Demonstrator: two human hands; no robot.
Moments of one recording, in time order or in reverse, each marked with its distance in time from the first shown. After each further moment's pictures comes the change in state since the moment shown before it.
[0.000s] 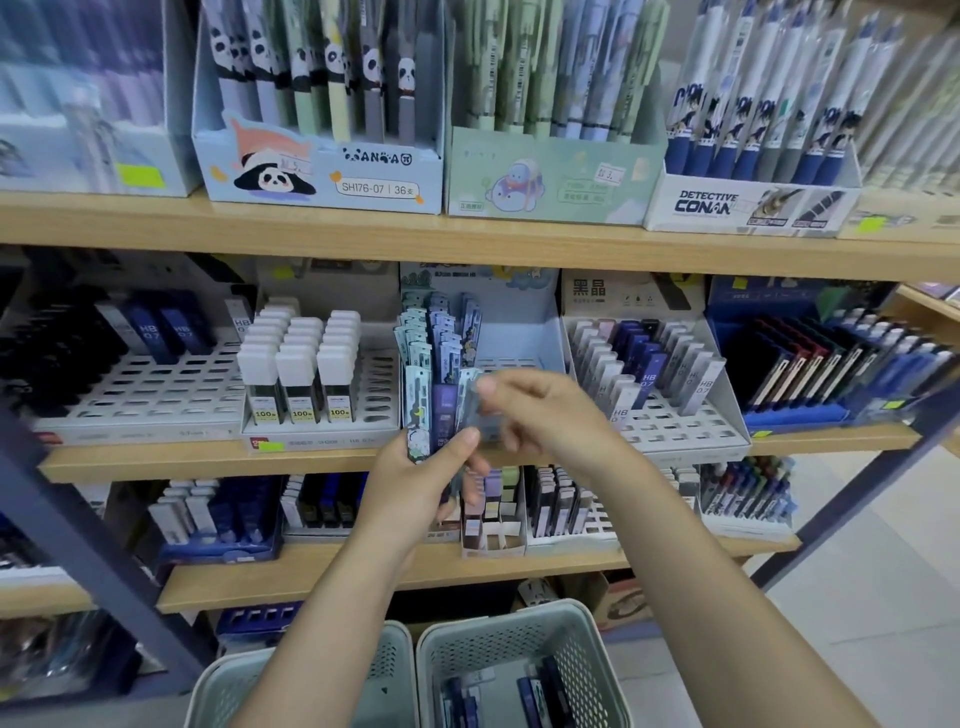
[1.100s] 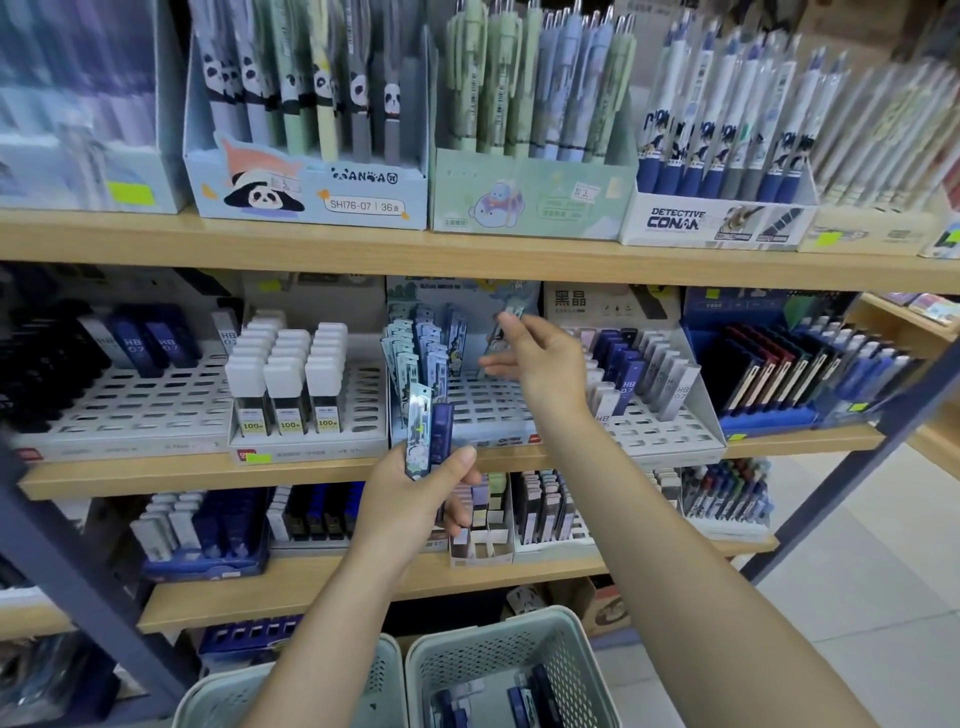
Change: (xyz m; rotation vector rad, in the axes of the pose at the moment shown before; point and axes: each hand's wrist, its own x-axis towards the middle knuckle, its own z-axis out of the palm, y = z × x) left_hand -0.008 0.001 0.005 0.035 0.006 -0.021; right_hand 0.053 0.000 -0.003 0.277 0.531 -0.059
